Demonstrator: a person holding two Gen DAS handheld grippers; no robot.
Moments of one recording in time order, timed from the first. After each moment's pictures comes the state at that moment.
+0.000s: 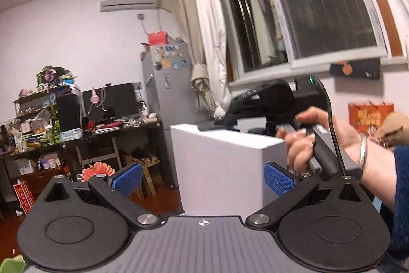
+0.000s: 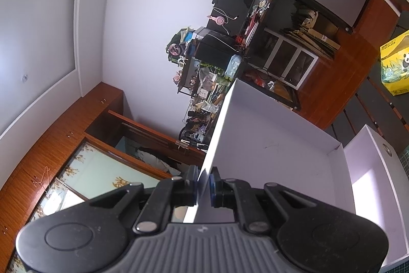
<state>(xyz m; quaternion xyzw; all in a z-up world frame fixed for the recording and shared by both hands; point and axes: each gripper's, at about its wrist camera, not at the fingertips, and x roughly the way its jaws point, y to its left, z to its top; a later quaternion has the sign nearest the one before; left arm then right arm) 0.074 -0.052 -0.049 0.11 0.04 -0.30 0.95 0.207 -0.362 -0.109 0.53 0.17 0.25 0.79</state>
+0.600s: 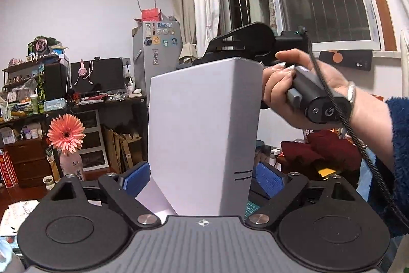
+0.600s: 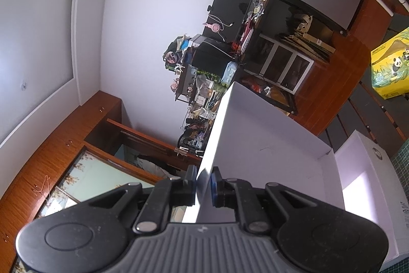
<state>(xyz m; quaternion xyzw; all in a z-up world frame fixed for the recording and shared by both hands) 0.070 -0.075 -0.126 0.06 0.09 -0.32 0.94 0.192 -0.364 -0.108 0.54 0.16 0.23 0.79</state>
